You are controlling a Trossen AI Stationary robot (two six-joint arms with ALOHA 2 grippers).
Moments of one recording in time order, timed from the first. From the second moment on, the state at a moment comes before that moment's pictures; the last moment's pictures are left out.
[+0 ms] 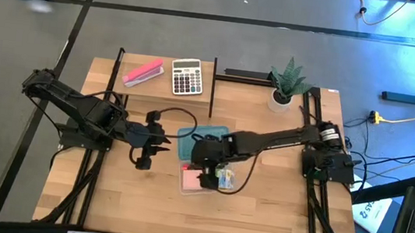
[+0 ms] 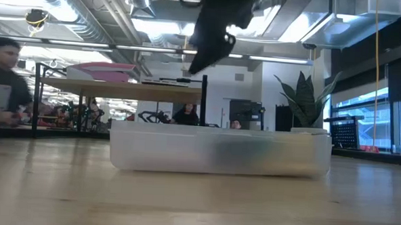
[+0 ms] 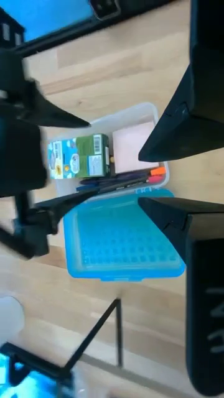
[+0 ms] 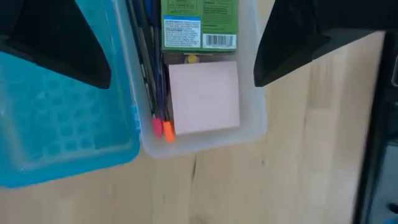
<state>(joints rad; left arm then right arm) -0.36 1.15 1.13 -0.77 -0.33 -0.26 0.20 1.96 1.65 -0.71 -0.04 0.18</state>
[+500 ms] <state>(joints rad) -0.33 1.15 1.13 -0.74 -0.36 -0.25 0.15 1.73 1.56 -0.82 0.03 0.10</state>
